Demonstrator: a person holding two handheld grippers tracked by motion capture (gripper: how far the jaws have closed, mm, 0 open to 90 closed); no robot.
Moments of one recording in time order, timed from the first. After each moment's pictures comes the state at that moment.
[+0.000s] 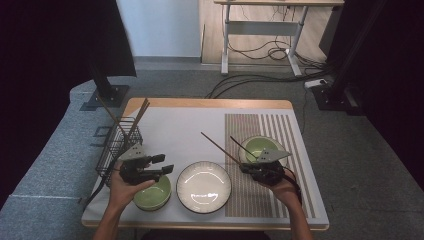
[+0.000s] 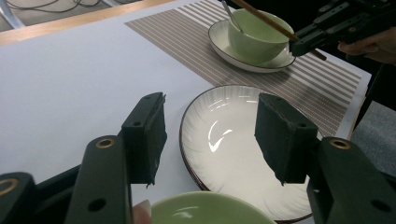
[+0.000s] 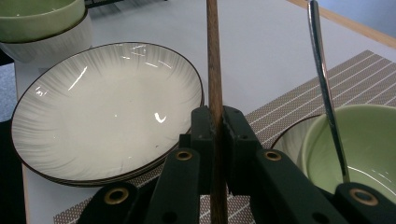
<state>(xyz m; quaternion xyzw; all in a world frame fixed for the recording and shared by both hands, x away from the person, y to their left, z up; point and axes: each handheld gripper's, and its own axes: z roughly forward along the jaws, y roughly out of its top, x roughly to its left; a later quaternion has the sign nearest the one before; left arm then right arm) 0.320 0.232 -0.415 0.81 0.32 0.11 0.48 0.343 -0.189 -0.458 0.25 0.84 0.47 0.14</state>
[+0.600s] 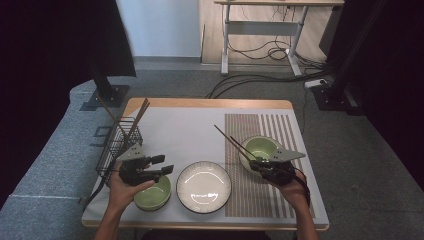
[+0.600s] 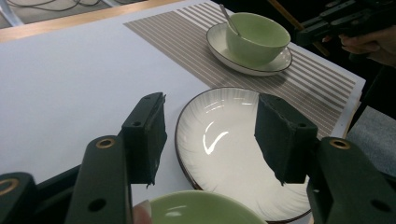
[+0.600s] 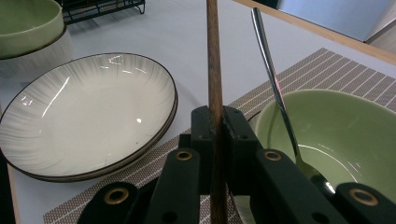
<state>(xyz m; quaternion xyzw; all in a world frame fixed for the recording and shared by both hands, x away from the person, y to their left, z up) 0.316 0.233 -0.412 0.80 0.33 0.10 0.49 0.335 -0.215 -0.451 0.30 0.81 0.48 0.16</state>
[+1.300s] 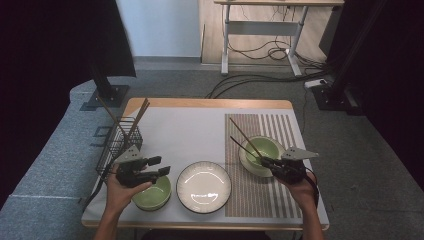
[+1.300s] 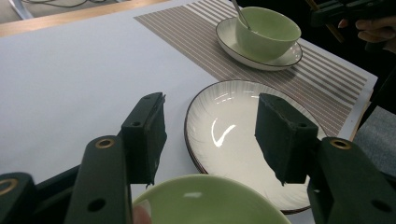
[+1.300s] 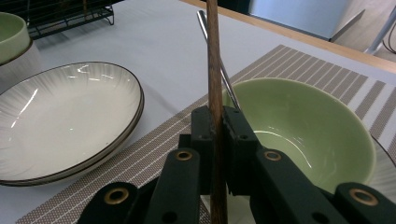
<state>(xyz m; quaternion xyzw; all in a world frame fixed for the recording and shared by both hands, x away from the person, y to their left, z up) 0.312 0.240 -0.417 0.80 0.34 0.11 0.48 0.336 -0.244 -0.449 0.34 0.78 0.48 0.19</state>
